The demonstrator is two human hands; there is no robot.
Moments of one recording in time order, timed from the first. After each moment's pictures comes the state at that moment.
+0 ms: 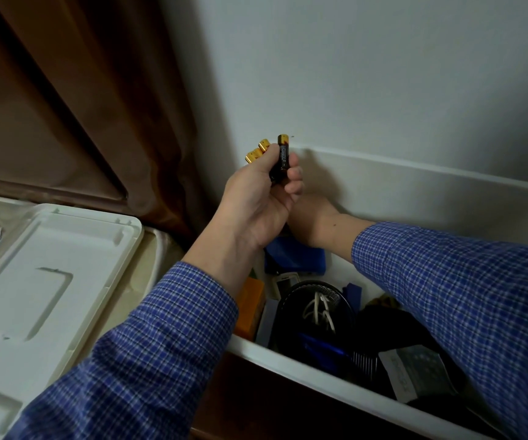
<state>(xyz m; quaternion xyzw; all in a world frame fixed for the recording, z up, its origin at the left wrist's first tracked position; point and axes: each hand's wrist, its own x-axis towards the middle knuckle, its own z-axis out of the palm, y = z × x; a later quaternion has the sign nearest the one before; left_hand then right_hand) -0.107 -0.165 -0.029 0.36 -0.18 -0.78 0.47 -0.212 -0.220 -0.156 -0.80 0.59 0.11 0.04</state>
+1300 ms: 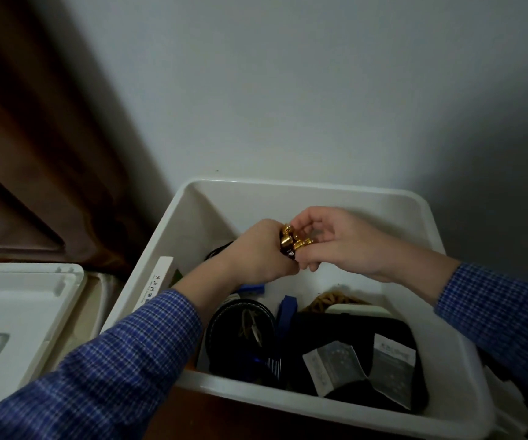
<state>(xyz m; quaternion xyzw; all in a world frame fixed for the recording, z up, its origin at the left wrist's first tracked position) -0.171 -0.137 -0.050 0.38 -0.81 -0.43 0.06 -0.339 -0.082 -0.061 -0.55 0.53 -0.36 0.54</state>
